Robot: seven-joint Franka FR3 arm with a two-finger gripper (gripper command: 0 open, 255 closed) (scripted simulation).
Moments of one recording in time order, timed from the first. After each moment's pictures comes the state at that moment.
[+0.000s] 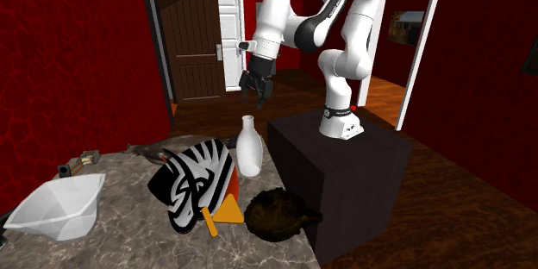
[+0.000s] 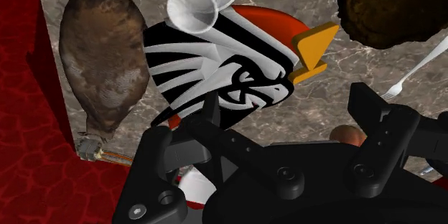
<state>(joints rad) 0.12 -0.35 0.09 -2.60 -0.02 2.56 0.03</state>
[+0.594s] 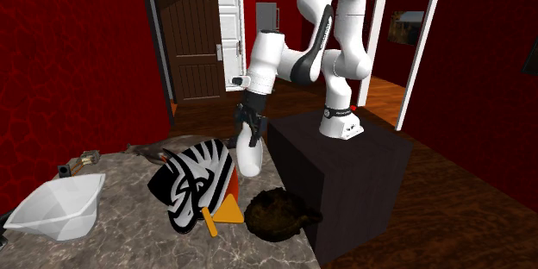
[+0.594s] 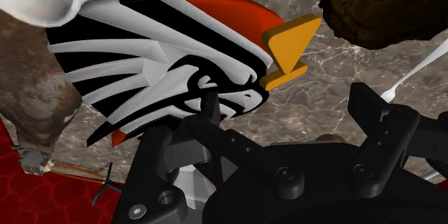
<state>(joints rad) 0.13 0.00 0.16 -2.51 -0.12 2.85 0.17</state>
